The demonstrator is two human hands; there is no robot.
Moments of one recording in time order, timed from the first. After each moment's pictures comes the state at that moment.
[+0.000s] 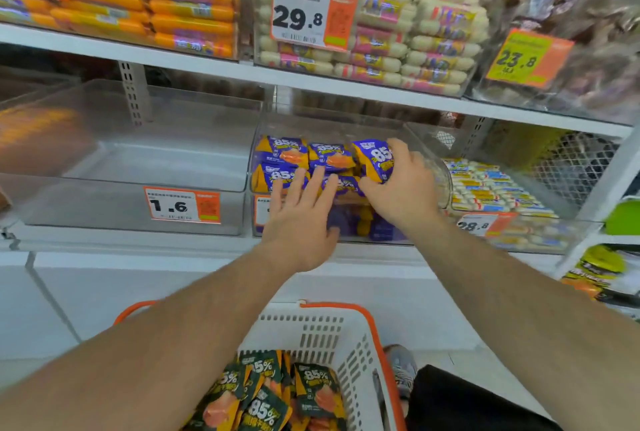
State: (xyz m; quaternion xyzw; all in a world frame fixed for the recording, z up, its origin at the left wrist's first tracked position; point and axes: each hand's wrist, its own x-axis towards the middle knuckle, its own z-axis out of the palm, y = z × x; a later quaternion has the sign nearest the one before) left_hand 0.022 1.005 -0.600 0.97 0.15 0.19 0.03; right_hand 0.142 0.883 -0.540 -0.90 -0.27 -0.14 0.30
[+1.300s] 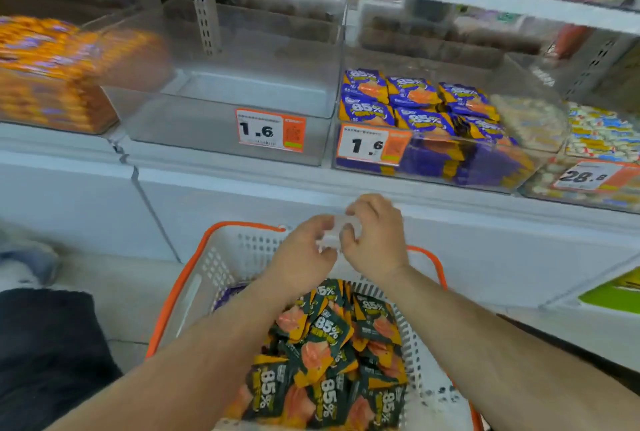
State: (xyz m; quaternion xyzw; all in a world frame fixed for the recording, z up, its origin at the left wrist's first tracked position) left_hand -0.102 1.024 -0.708 0.84 0.25 0.12 0.47; right_hand 0.022 0.935 -0.713 -0.80 -0.49 -0.17 0.31
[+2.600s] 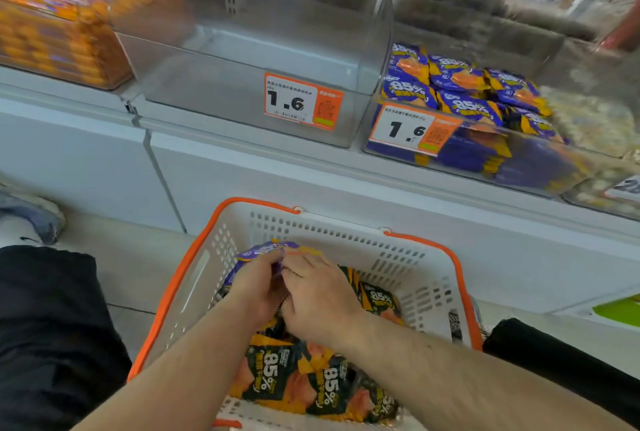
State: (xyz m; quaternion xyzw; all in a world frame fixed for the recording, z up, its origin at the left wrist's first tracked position) left_hand -0.154 1.055 -0.797 0.27 0.49 0.13 0.81; right_hand -0.084 0.953 -0.758 -0.75 -0.64 0.04 0.11
